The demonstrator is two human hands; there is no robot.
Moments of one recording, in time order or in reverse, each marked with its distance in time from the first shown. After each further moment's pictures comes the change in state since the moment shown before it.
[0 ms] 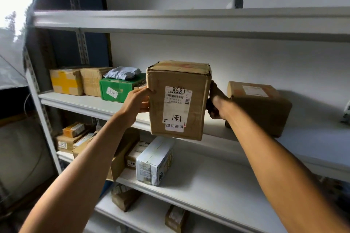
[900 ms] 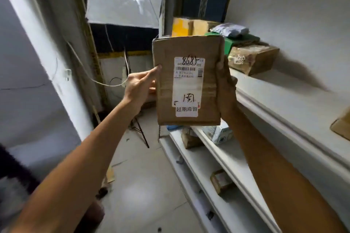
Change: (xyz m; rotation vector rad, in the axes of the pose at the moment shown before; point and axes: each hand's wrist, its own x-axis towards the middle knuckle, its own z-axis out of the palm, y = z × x) left_hand -0.230 0.015 -0.040 0.137 0.896 -0.084; right_hand -0.066 0.072 0.167 0.191 -0.672 -0.457
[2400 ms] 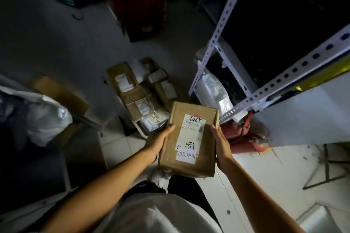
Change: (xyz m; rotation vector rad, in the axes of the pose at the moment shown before) left_hand -0.642 -0.178 -0.371 -0.555 1.516 -0.695; right_hand -0.582 0.178 0.418 -0.369 -1.585 0.694
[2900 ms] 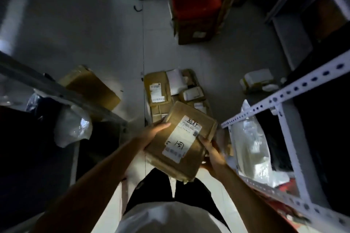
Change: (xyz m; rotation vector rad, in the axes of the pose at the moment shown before) left_hand 0.113 0.137 -0.086 -0.057 0.063 -0.100; right_hand 0.166 -0.079 0.121 -0.157 -0.329 0.336
